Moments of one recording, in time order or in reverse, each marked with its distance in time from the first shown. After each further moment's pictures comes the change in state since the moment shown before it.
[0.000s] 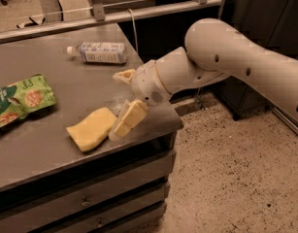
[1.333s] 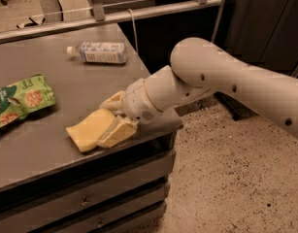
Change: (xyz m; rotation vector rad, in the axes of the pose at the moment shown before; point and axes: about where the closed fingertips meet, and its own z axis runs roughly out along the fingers) arm 0.017 0.031 0.036 -0.045 0.048 -0.034
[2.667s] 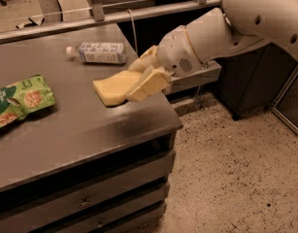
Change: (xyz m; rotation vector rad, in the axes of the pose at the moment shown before) arm -0.029 -0.052 -0.120 0.130 0.003 0.061
